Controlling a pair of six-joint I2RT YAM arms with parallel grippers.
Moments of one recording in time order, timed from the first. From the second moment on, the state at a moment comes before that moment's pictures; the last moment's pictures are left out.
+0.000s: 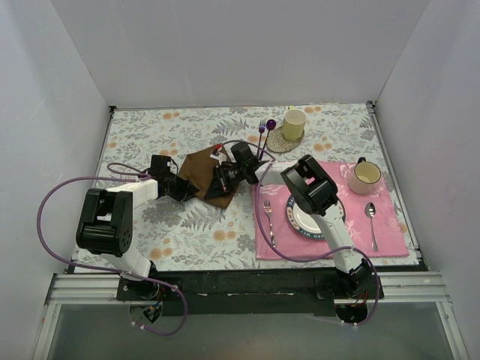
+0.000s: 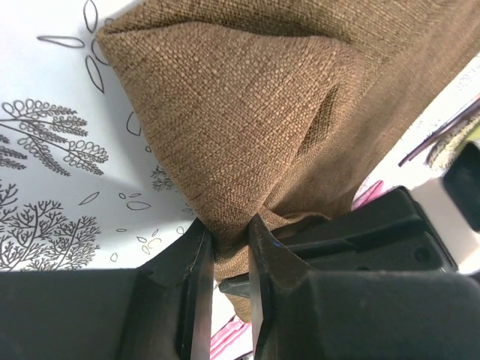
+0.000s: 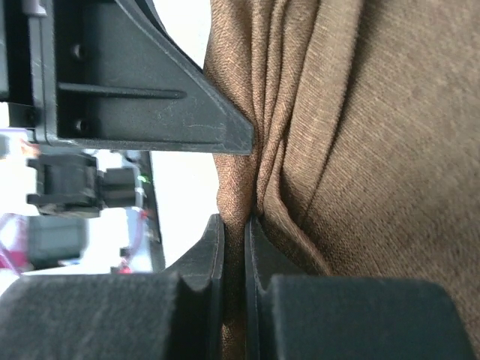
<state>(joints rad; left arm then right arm) -0.13 1.60 0.75 -0.14 0.25 -1.18 0.71 2.40 1.50 0.32 -1.01 0.72</state>
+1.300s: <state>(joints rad) -0.12 1.76 1.01 -0.48 0.29 -1.05 1.14 2.12 1.36 0.16 0.31 -0.42</state>
